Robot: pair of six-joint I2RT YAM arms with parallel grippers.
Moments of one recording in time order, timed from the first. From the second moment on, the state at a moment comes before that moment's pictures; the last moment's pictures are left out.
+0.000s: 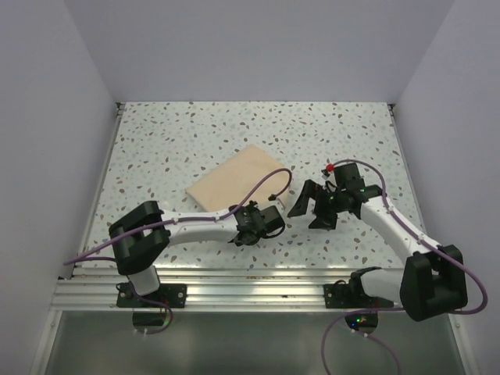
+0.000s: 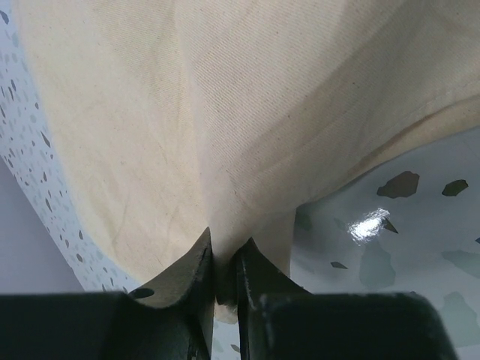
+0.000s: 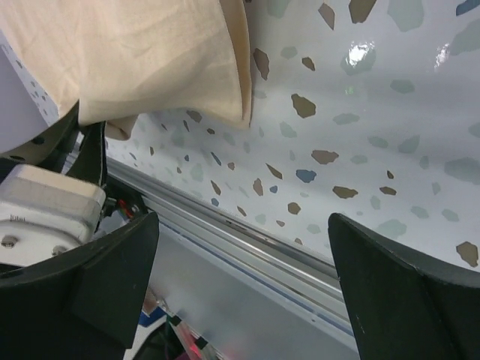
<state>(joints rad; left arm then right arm) -1.15 1.72 1.07 -0.61 -0.73 -0.07 0.25 1.21 0.76 -0.64 -0.52 0.62</state>
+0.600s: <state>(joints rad) -1.07 1.69 1.14 -0.62 -0.66 -0.06 0.28 1.39 0.82 -0.44 -0.54 0.80</state>
